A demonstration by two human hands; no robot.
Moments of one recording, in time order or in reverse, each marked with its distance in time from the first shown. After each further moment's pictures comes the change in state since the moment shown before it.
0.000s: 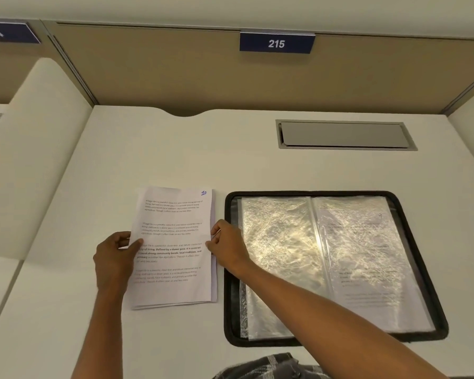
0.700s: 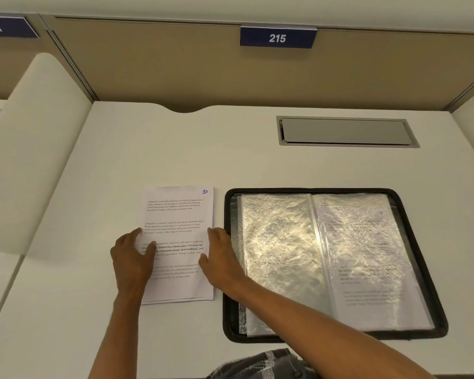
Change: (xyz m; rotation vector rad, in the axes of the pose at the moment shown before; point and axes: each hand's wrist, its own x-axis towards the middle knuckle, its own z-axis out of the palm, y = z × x) left_hand -0.005 -0.035 0.038 0.247 0.000 0.168; right_hand -0.036 0.005 0.019 -0.239 -0.083 -0.149
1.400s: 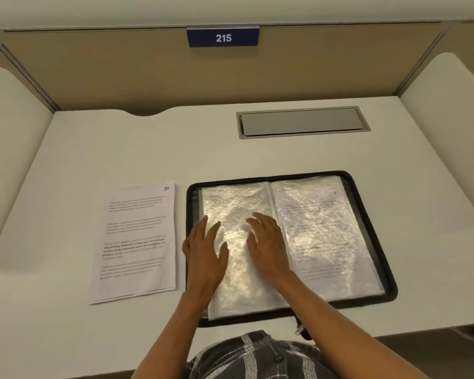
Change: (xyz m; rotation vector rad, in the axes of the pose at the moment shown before) left_hand -0.151 0.154 0.118 0.033 -0.188 0.488; right_hand -0.070 0.136 -0.114 -0.259 0.491 -0.058
